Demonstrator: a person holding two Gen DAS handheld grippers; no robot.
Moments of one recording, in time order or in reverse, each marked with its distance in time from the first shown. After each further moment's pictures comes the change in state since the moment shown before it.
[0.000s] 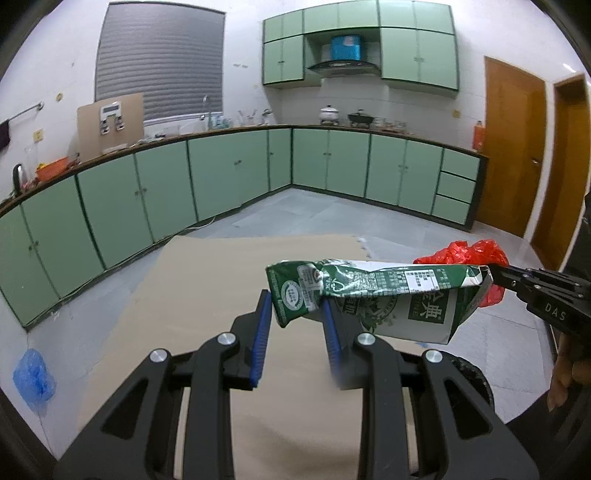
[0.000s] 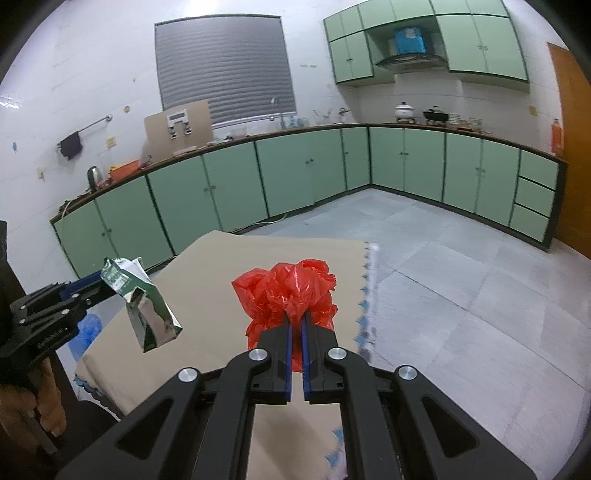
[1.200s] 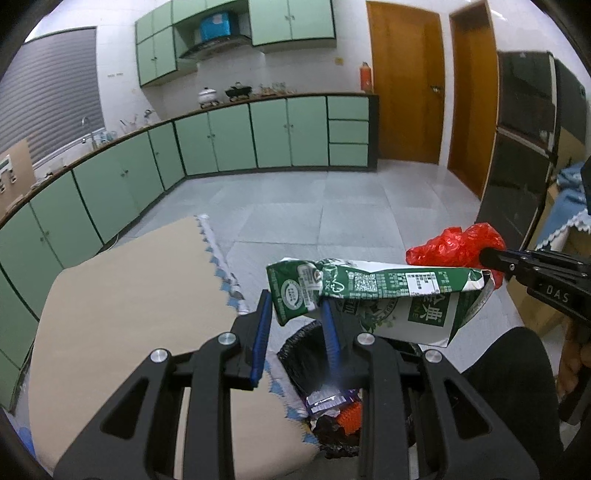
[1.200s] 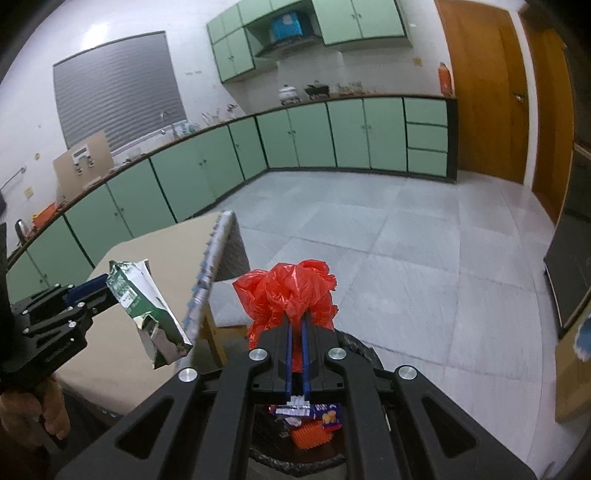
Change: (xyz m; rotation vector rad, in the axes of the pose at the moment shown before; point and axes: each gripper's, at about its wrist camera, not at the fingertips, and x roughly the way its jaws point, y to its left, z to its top) left arm 0.035 -0.207 -0.058 0.310 0.117 -0.307; right arm -0.112 -0.158 -0.118 0.286 0.046 -0.282
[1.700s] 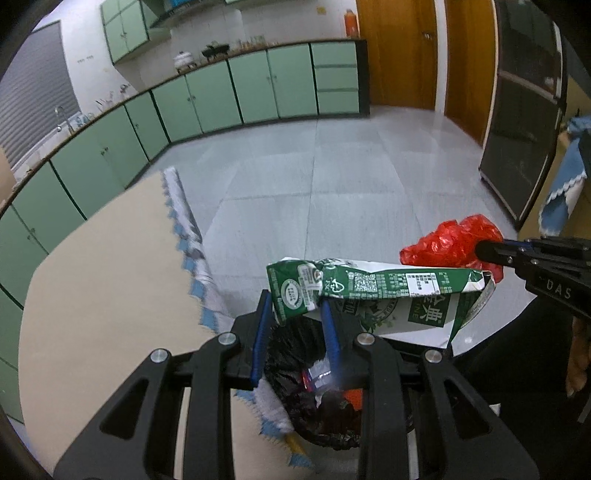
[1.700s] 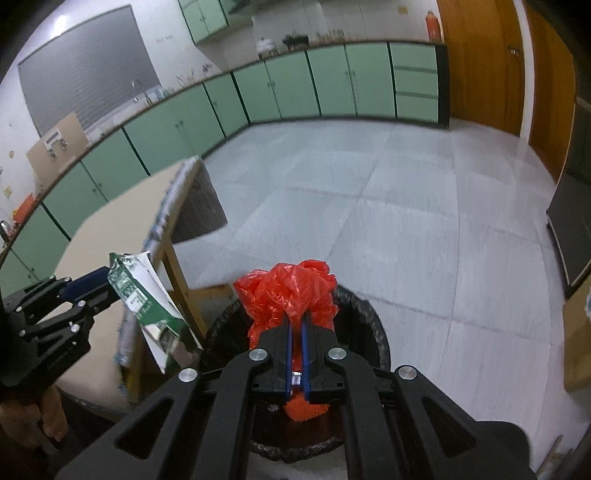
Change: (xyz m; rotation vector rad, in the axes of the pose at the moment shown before) left arm 0.101 -0.030 -0.029 0.082 0.196 -0.001; right arm 0.085 -0.036 -0.039 0.069 0.204 -0.033
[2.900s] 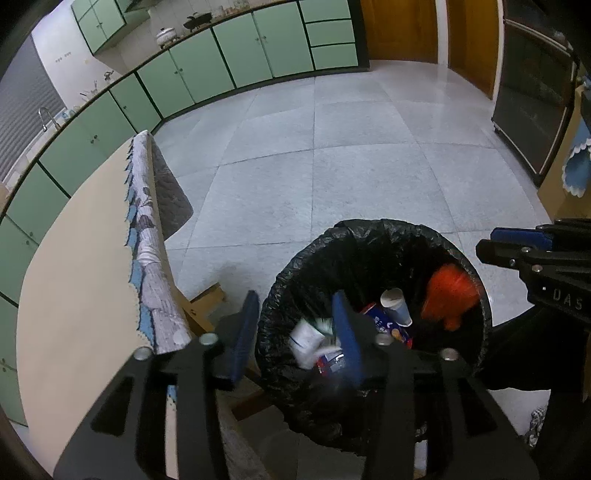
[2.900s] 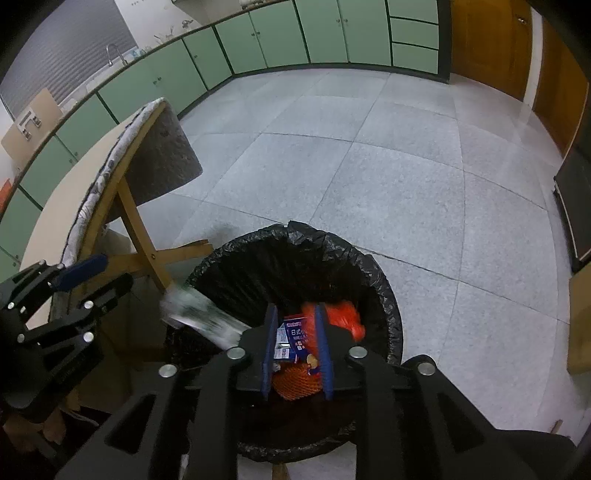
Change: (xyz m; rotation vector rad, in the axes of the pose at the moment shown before) left arm 0.081 -0.025 -0.005 0.064 0.140 0.053; right arm 0.075 -0.014 -0.014 0.019 0.168 -0.033
